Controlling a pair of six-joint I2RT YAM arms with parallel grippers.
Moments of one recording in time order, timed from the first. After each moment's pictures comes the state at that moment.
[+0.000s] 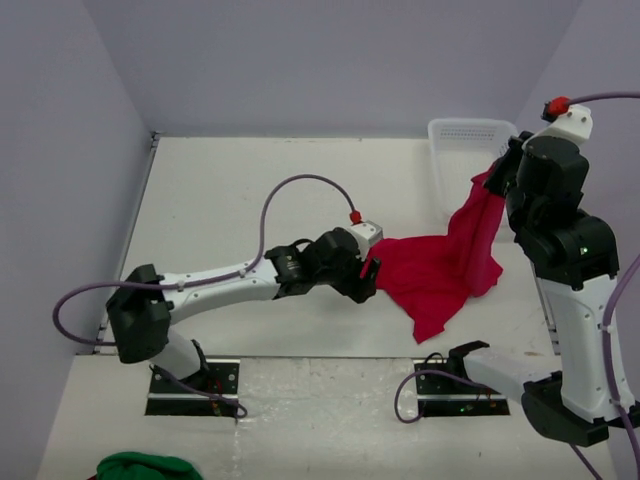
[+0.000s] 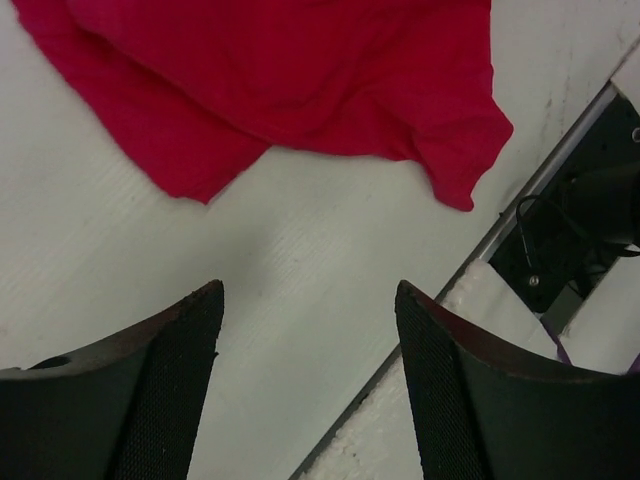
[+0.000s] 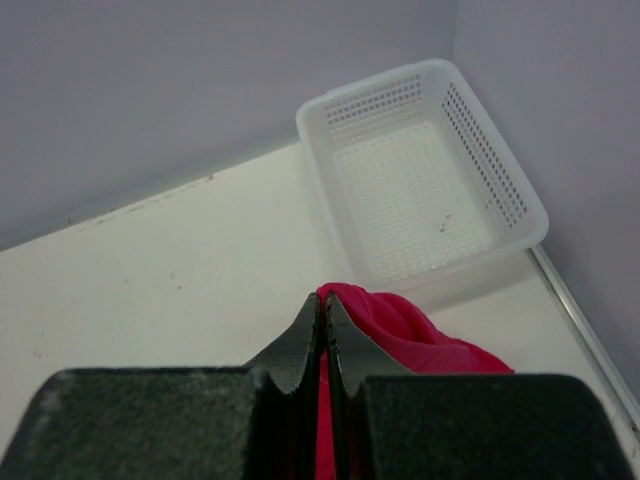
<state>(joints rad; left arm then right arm) -1.07 1.50 1.10 -0.30 -0.01 -0.43 0.30 1.09 1.74 -0.95 0.53 0.36</state>
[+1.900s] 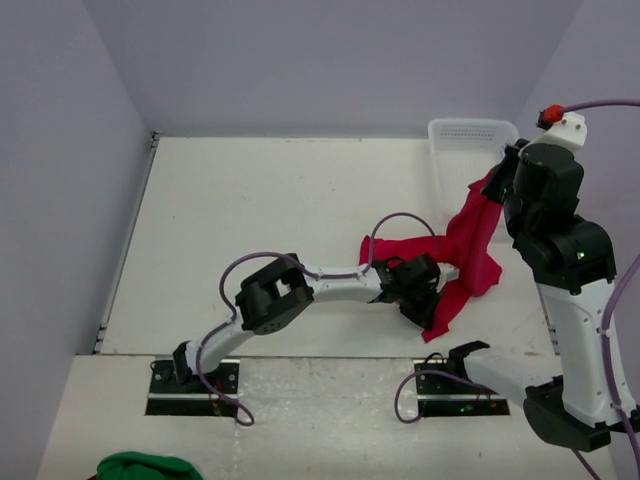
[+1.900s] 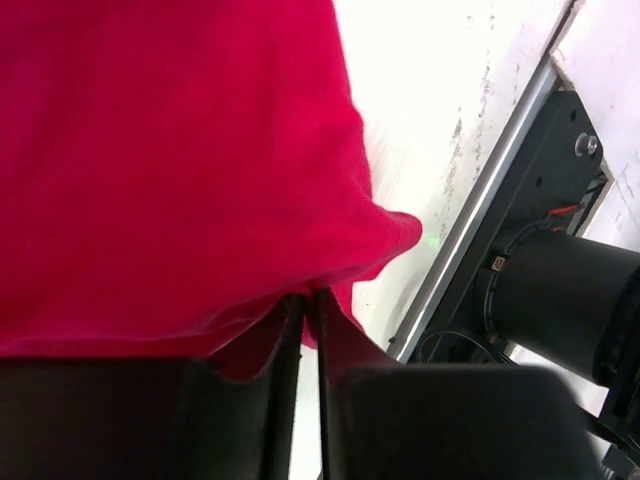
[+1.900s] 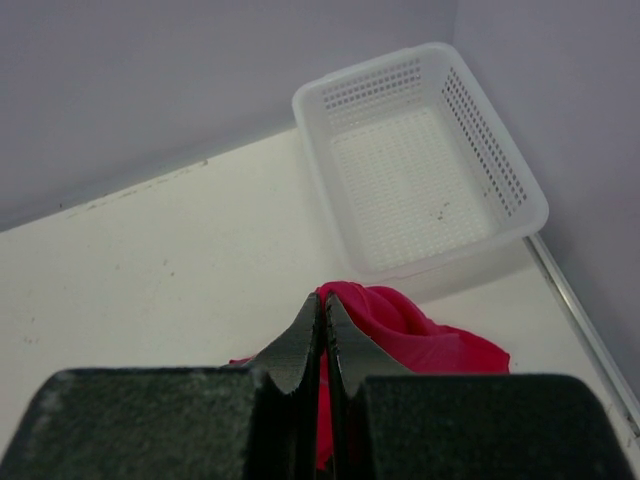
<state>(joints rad) -1.21 2.34 1.75 -0.27 0.35 -0.55 0.31 1.06 1.68 -0.95 0.52 0.36</state>
